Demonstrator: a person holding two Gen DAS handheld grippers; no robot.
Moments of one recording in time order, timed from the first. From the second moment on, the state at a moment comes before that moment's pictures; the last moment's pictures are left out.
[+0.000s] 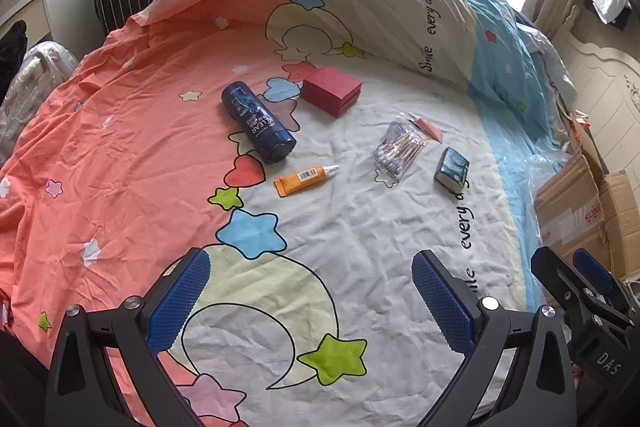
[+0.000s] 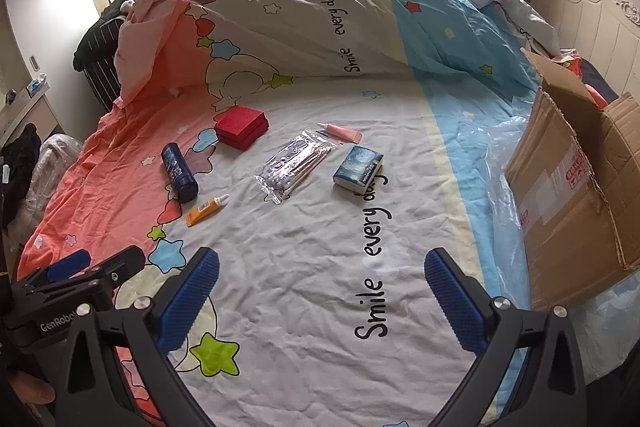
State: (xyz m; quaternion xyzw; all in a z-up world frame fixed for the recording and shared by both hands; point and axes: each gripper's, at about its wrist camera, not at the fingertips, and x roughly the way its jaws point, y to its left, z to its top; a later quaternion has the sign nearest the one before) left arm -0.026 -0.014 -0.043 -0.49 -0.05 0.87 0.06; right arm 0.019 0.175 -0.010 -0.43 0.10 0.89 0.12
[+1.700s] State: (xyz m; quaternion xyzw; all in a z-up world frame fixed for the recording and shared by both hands) left arm -0.153 0.027 -0.127 -0.49 0.06 0.86 0.10; right arm -0.154 0.191 -0.068 -0.48 0.07 0.87 0.06
